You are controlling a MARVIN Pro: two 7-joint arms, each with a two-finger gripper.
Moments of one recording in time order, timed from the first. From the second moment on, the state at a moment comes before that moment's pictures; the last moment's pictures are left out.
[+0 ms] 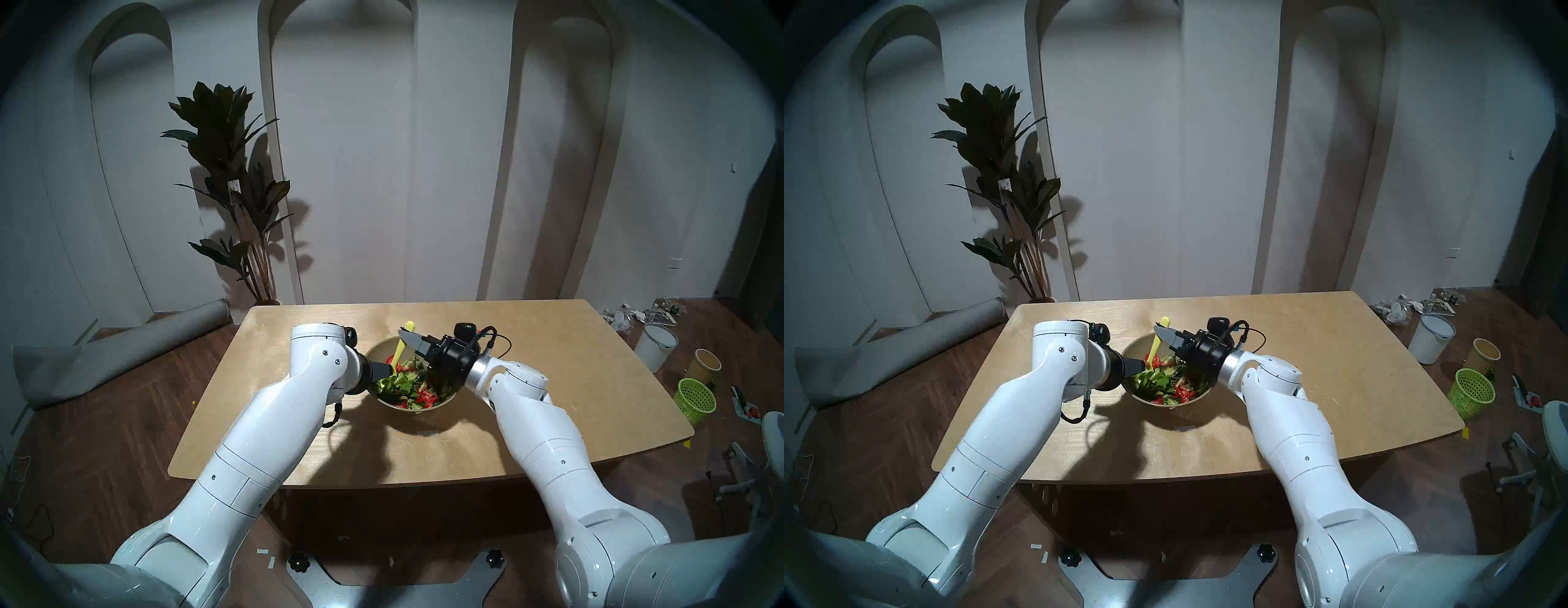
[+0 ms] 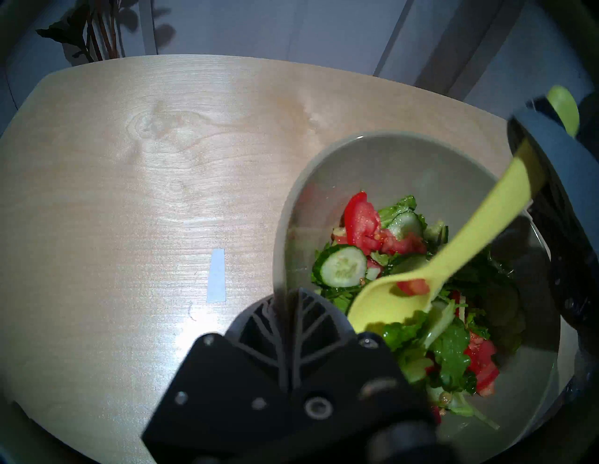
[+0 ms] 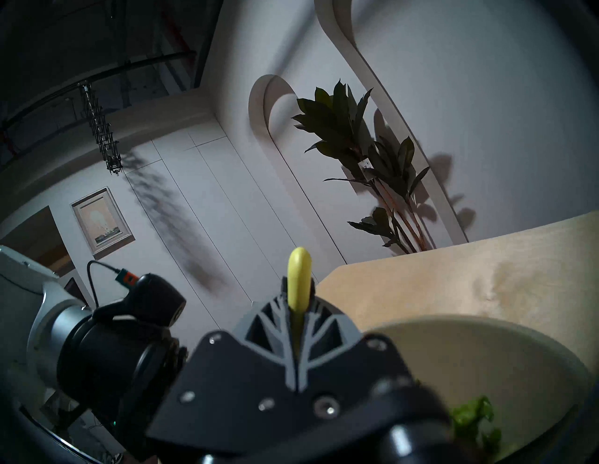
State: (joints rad) left arm 1.24 -1.31 -1.12 -1.68 -1.21 0.96 0.86; right arm -1.21 -1.46 1.51 -1.08 0.51 0.29 0.98
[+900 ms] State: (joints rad) left arm 1.24 -1.32 -1.12 -1.68 -1.21 0.96 0.86; right arm -1.39 -1.30 1.71 -1.37 0.52 0.42 0.91
